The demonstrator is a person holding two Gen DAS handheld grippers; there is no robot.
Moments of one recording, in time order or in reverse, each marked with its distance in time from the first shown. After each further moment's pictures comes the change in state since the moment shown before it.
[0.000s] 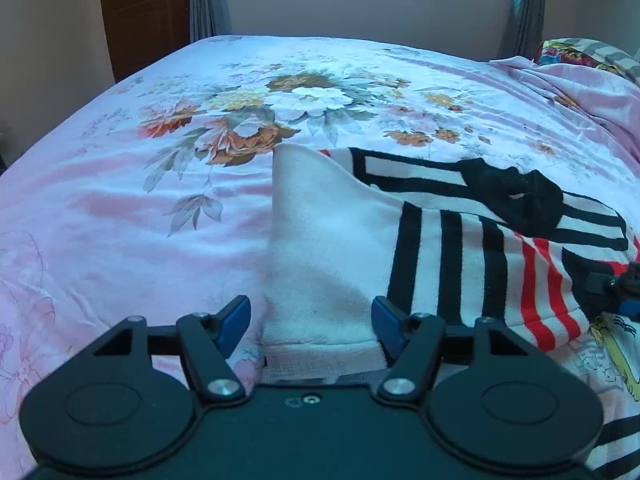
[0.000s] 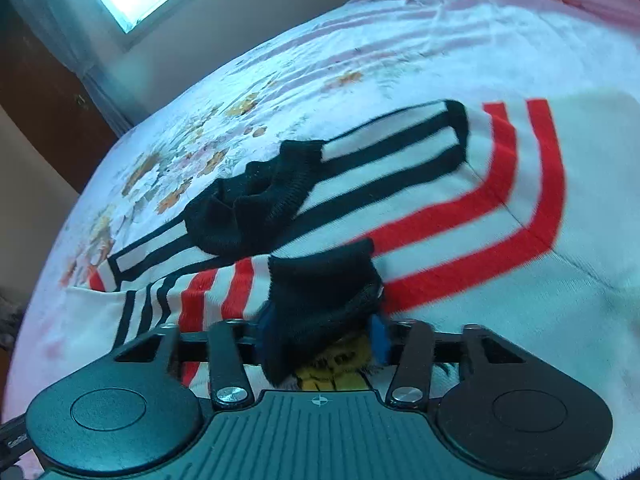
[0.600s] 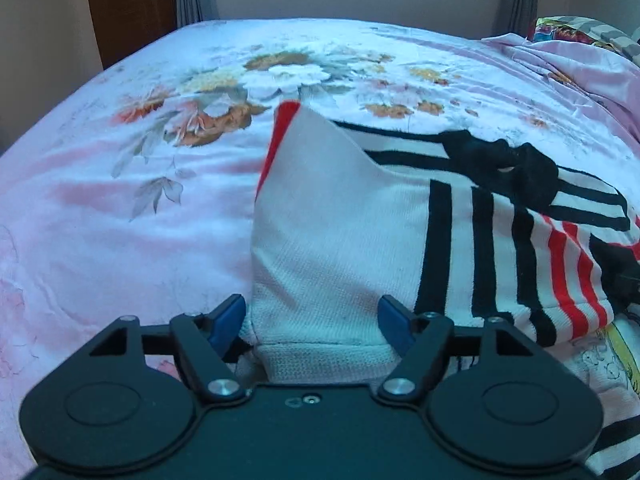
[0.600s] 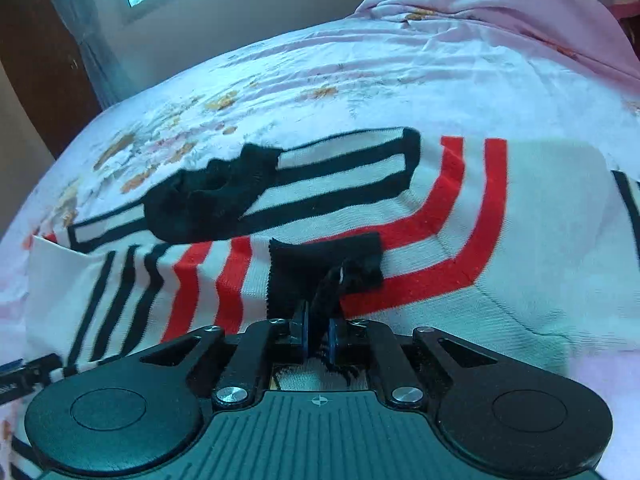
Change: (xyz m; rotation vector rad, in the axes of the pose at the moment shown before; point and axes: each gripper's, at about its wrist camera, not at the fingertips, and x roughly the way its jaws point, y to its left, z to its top) left arm 0.017 -0.030 -0.005 0.034 0.041 0.000; right arm -0.023 -0.021 -0.004 -0.144 -0.034 -0.118
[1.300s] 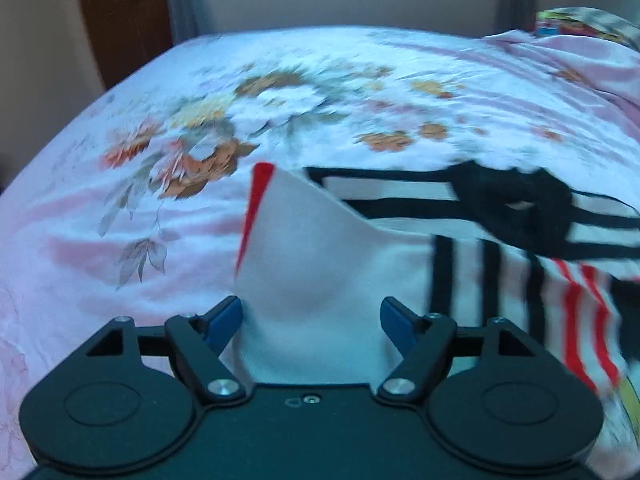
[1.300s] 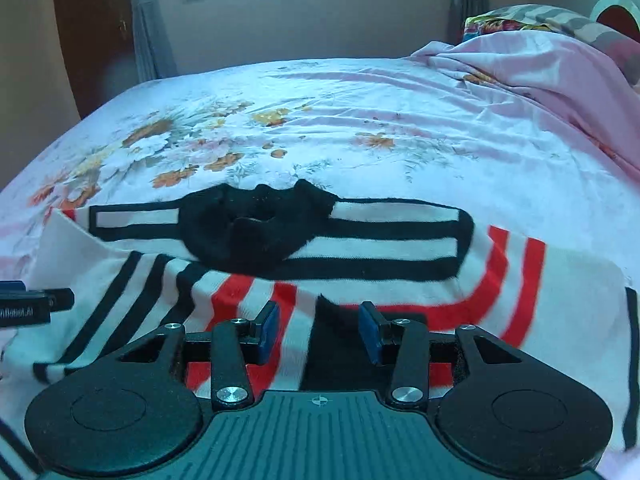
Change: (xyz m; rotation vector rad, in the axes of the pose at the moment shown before) left arm 0.035 -0.016 0.048 0.033 0.015 0.059; right arm 0.011 0.051 0.024 -0.246 -0.055 -0.022
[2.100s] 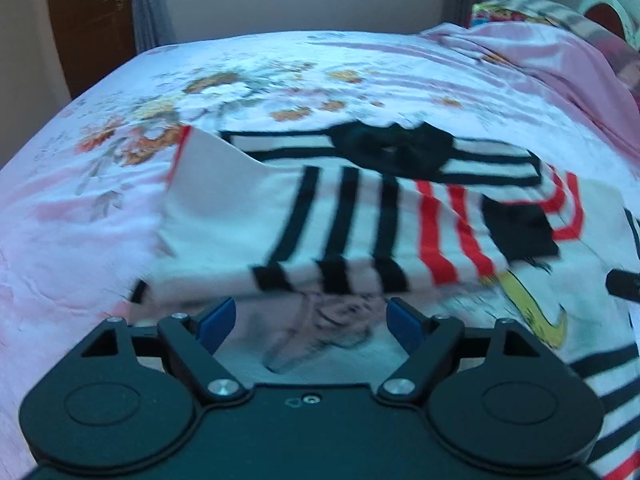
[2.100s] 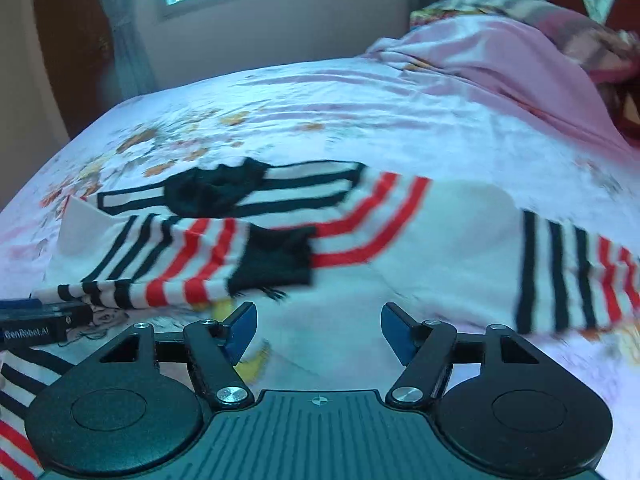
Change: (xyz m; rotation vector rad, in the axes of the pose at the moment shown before) left arm -0.094 -0.063 -0.080 0.074 -0.039 -0.126; right arm -0.120 -0.070 -0.066 0.103 -0.013 -0.014
